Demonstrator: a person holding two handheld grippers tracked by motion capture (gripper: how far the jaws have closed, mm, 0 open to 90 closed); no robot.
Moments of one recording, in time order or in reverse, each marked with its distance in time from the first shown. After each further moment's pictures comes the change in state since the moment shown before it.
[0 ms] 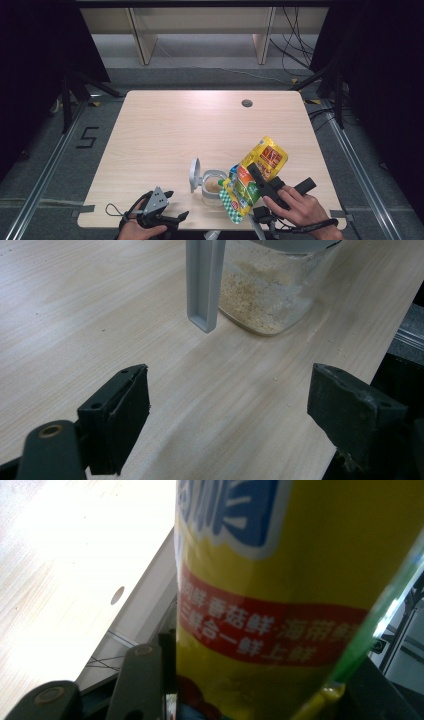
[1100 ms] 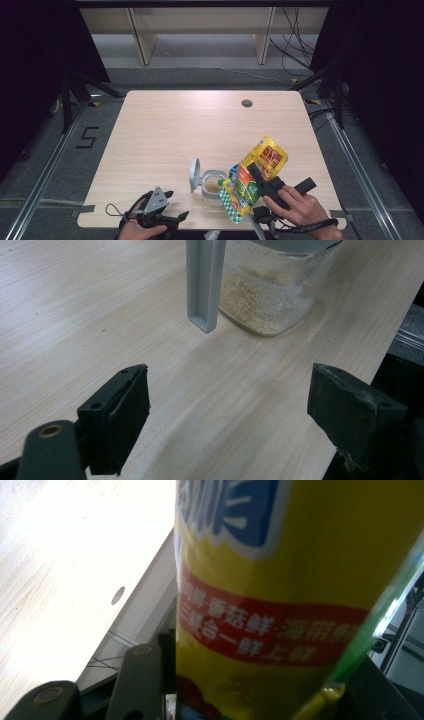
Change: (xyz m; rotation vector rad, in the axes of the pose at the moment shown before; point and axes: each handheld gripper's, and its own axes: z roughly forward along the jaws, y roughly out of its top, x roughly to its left) left arm 0.000 0.000 0.000 0.000 0.000 -0.001; right arm 0.000 0.000 0.000 0.000 0.001 0.004
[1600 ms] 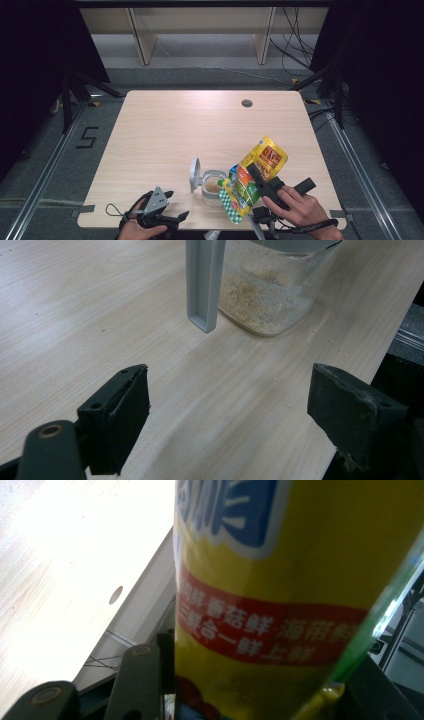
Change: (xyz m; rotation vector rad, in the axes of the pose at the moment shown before) left arm 0.000 0.000 0.000 0.001 0.002 -0.003; right arm -0.001 0.001 0.000 -0.001 -0.005 -0.003
